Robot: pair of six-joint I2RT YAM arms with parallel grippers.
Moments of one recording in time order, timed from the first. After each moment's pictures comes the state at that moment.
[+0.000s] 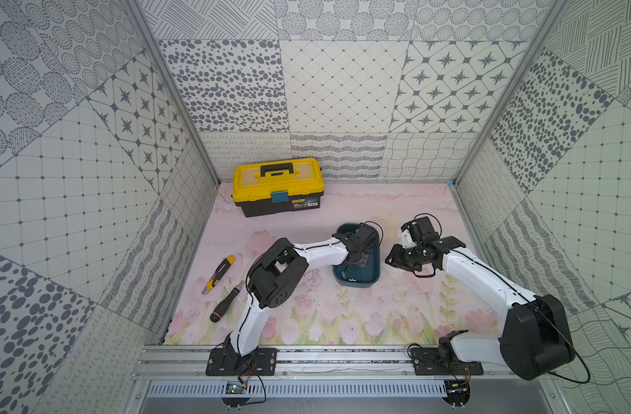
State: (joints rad) left arm -0.85 2.14 1.51 -0.43 -0.19 -0.40; right arm 0.32 1.33 0.90 -0.69 -0.26 0.49
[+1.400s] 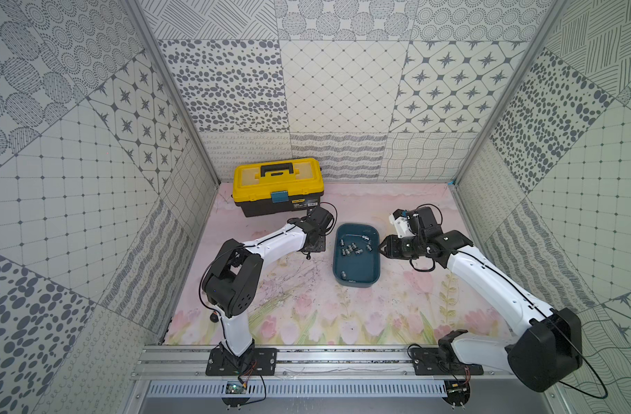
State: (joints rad) left arm -0.55 1.86 1.30 -0.63 -0.25 -0.53; right arm 0.42 1.28 1.04 -0.71 -0.29 0.41
